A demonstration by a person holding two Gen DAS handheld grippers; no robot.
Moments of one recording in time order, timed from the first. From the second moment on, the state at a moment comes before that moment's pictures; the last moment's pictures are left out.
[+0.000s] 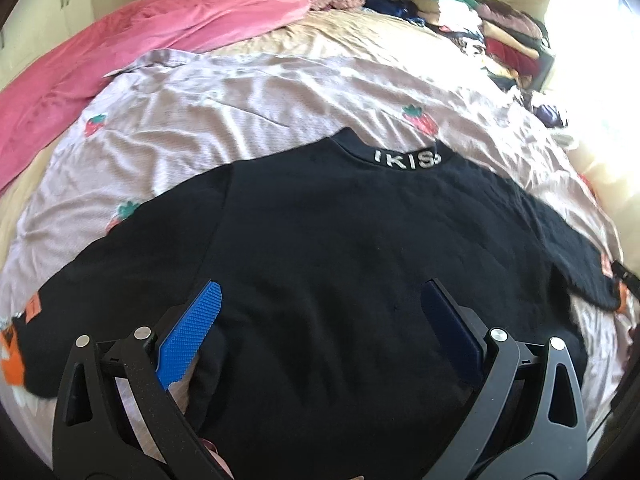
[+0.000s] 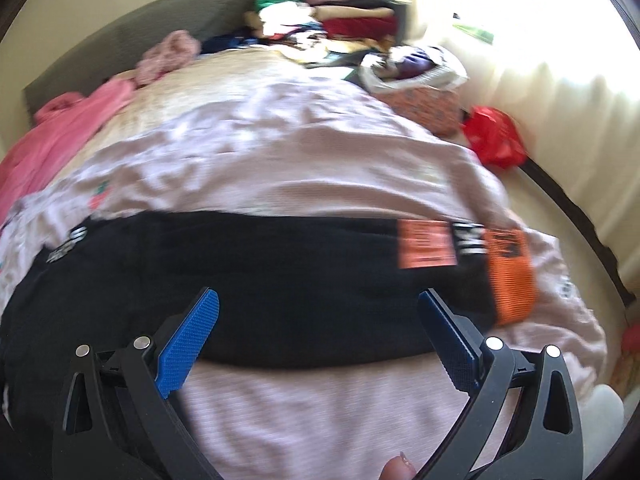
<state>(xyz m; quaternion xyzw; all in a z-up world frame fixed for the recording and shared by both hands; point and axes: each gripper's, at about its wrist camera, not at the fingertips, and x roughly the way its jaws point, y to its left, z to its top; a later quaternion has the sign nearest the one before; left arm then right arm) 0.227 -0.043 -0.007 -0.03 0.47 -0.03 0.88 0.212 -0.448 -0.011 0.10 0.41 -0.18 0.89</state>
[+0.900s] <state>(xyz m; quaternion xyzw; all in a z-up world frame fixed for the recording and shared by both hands) 0.241 -0.079 -0.053 -0.01 0.48 -0.10 0.87 0.204 -0.615 -0.054 0.18 0.46 -0.24 0.83</state>
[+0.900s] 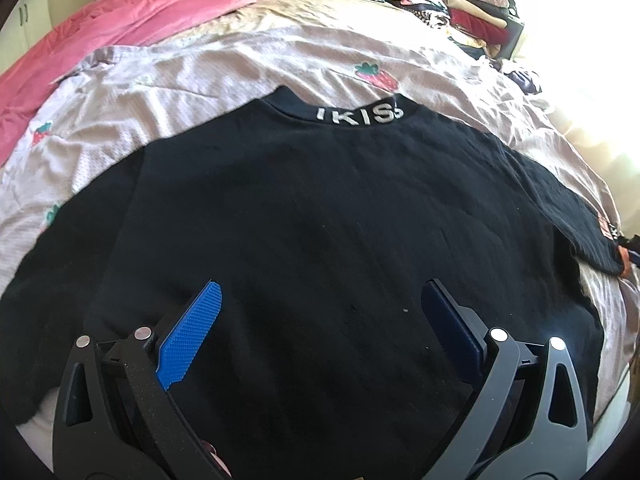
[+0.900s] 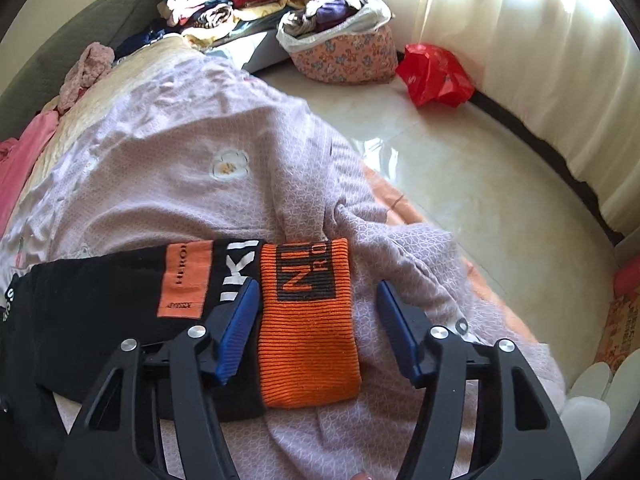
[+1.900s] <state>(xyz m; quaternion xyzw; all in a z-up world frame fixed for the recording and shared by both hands) 0.208 -0.045 -0.013 -0.03 0.44 -0.10 0.89 0.236 -0.384 0.059 0.12 0.36 0.10 0.92</state>
